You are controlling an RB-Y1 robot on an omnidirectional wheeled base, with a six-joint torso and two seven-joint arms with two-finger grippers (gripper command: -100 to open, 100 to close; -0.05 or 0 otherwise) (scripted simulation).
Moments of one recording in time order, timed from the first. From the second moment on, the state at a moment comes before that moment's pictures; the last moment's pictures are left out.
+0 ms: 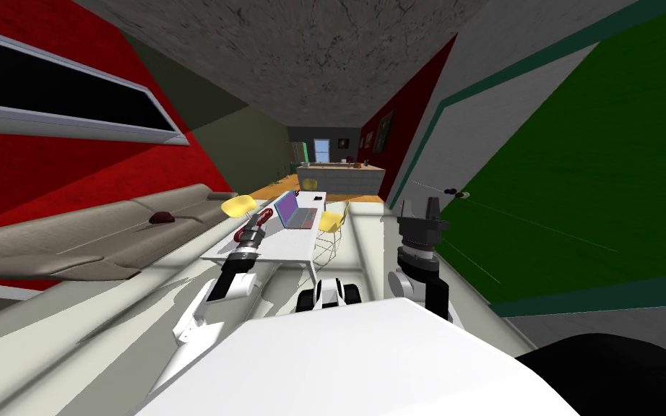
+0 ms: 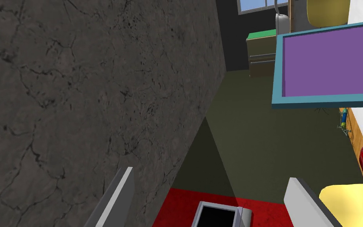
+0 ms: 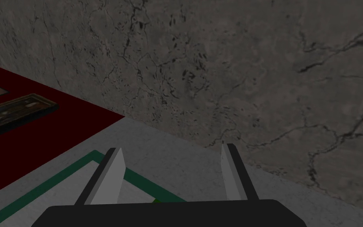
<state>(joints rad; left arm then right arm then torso) 0.26 0.31 0.14 -1.90 -0.01 -0.25 0.15 0.52 -0.03 -0.03 -2.39 -0.10 -0.63 0.00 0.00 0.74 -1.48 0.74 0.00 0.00</state>
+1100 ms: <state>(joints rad) 0.10 0.50 0.21 -1.58 -0.04 -0.14 0.14 0.52 -0.03 -0.03 -2.39 -0.10 -0.63 0.00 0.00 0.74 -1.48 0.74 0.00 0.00</state>
